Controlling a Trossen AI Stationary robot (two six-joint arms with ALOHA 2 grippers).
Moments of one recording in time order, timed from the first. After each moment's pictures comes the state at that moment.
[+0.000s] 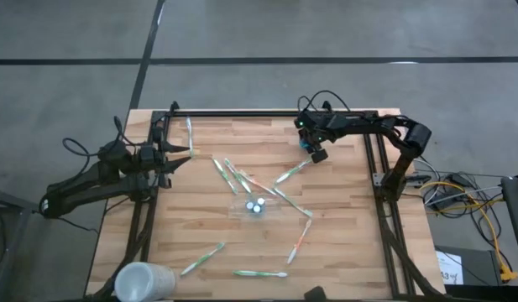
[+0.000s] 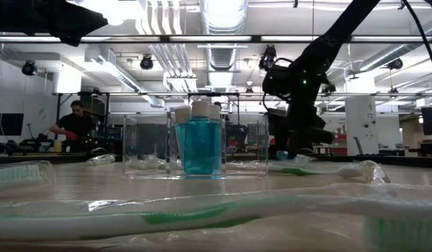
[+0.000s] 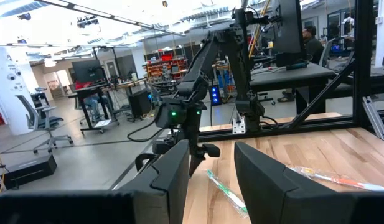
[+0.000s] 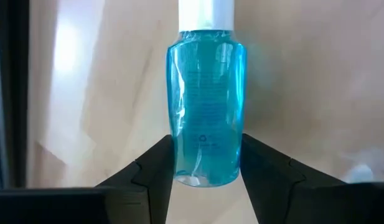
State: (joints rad) left arm 0.32 0.20 0.35 -0.11 0.13 0.18; right arm -0.58 1.75 0.98 -0.40 0.08 2.07
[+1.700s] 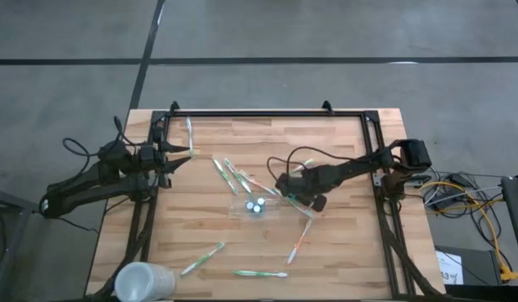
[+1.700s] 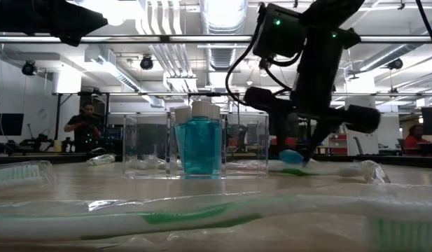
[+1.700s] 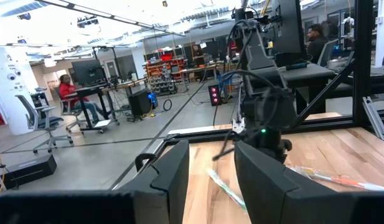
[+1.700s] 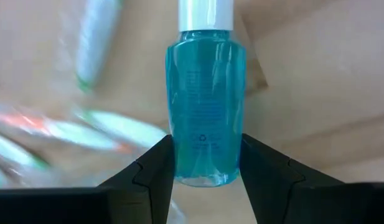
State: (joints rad) left arm 0.32 0.20 0.35 -0.11 0.13 0.18; right arm 0.09 1.75 1.01 -0.53 0.09 2.13
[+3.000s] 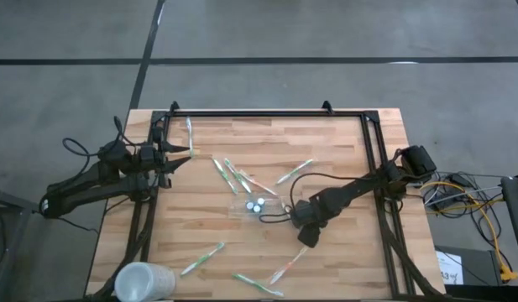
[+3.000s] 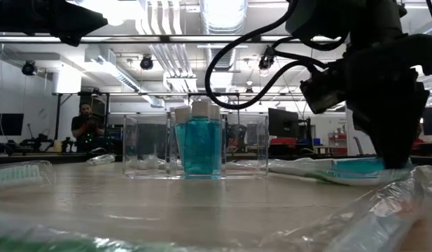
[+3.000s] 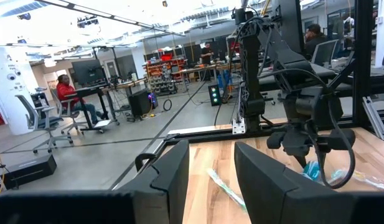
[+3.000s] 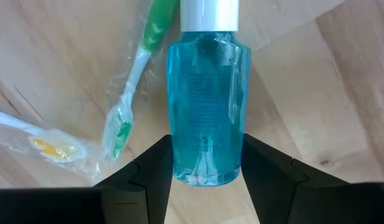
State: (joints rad) left arm 0.32 0.20 0.35 -0.11 0.13 0.18; right arm 0.33 1.75 1.01 -0.70 -0.17 0.92
